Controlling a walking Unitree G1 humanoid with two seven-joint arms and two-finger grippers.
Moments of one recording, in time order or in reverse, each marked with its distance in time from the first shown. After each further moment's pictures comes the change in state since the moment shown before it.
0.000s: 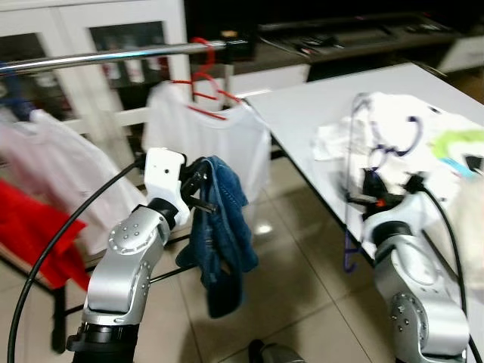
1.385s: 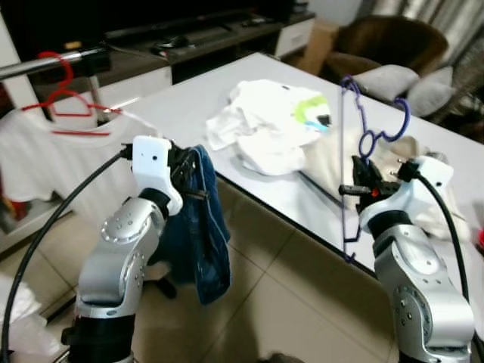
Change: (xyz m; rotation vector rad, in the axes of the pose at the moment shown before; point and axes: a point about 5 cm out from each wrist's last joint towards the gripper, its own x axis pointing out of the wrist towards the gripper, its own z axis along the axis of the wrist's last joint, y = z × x) left arm 0.001 0.010 0.018 0.004 -0.026 0.107; right arm 0.003 0.013 0.019 -0.043 -0.052 0.114
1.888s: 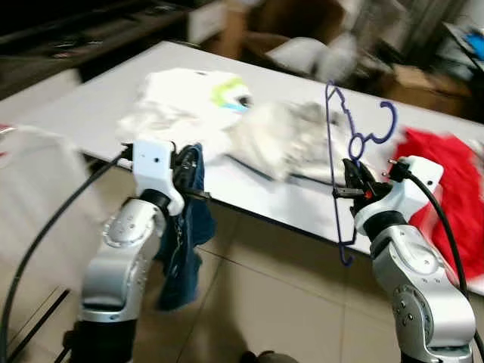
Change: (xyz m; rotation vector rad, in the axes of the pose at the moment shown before) left arm -0.001 -0.007 -0.003 0.019 0.000 -0.017; right arm -0.002 -0.001 -0.005 -0.017 0.043 0.024
